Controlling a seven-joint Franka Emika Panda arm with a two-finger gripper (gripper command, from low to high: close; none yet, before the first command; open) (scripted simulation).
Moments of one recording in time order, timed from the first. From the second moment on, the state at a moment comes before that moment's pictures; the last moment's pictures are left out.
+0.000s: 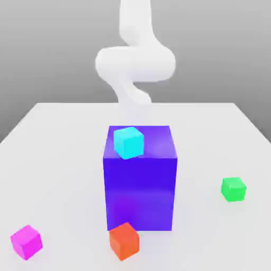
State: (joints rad) arm -0.01 -0.71 -0.03 -2.31 0.02 2.33 0.79
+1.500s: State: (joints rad) arm -0.21 0.34 -0.28 -2.37 0.23 2.70 0.73
